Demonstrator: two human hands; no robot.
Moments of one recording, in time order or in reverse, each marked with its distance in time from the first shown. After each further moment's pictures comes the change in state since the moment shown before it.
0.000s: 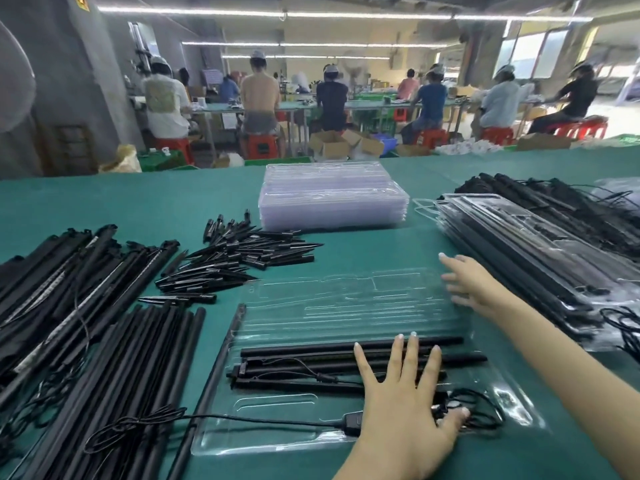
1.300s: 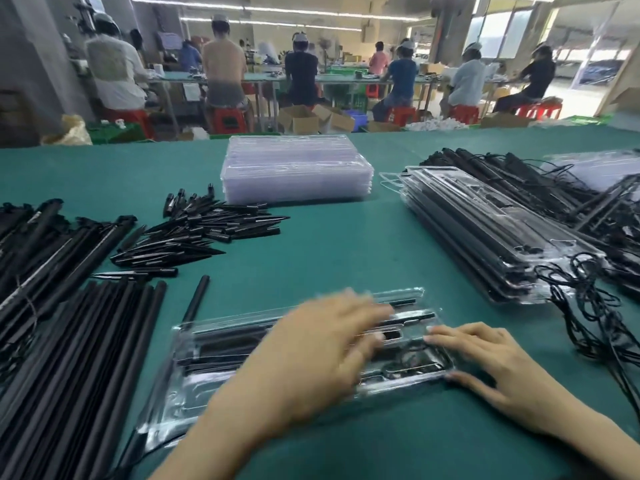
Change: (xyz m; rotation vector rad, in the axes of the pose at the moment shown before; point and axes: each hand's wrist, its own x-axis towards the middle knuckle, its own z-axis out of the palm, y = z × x) left_hand -0.060 -0.031 -0.086 -0.106 0.070 0.240; right_hand -0.148 0.095 -0.084 -1.007 -0.203 -0.849
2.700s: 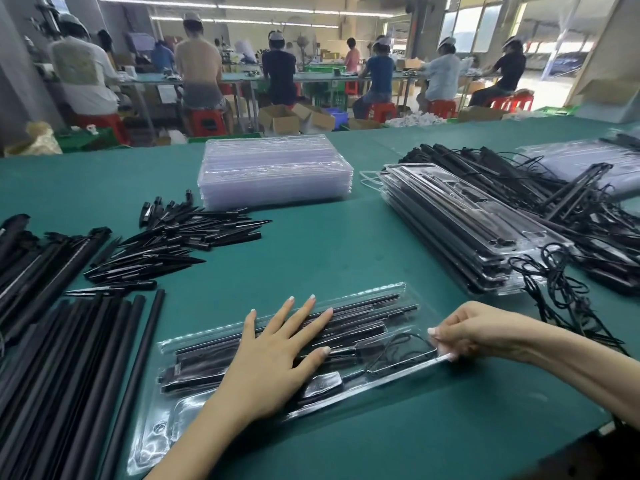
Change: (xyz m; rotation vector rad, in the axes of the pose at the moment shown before) left_hand 0.009 -0.057 0.057 0.065 -0.018 -0.227; right_hand 0.050 0.003 -0.032 0.910 -0.390 0.800
